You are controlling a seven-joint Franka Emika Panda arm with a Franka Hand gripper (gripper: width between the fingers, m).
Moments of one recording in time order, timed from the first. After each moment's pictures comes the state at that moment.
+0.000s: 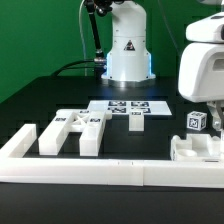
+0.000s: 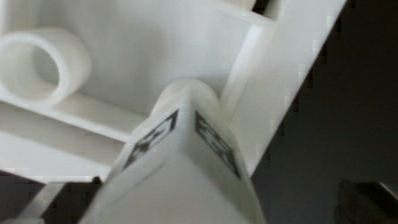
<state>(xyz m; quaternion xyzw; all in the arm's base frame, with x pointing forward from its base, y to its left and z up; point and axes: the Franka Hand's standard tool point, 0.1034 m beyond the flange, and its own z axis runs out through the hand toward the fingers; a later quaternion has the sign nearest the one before) 0.670 0.126 0.074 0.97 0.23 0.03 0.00</state>
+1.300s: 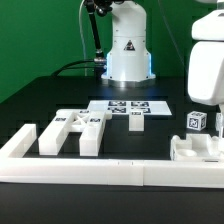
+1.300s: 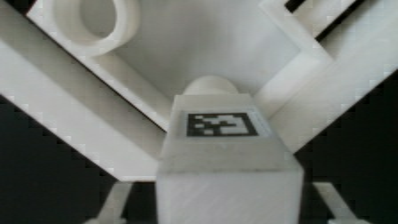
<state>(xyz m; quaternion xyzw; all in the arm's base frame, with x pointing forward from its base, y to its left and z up) 0.673 0.116 0.076 0.95 0.30 0.03 0.01</state>
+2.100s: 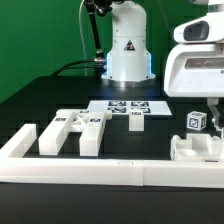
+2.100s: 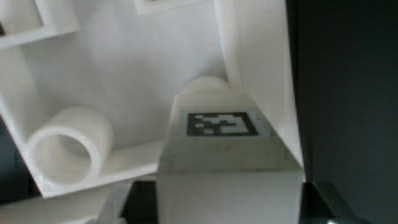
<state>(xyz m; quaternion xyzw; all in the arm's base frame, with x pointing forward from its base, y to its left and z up) 0.675 0.111 0.074 0.98 -0.17 0.02 -0.02</state>
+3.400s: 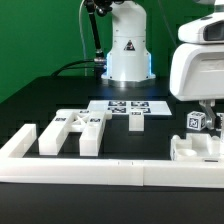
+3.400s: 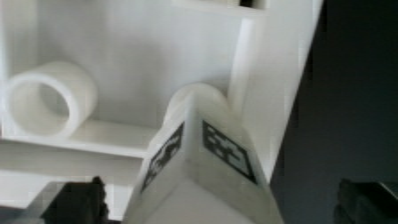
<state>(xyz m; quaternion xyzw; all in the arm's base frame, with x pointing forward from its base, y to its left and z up) 0.671 0.118 0.074 0.99 0.12 0.03 -0.01</state>
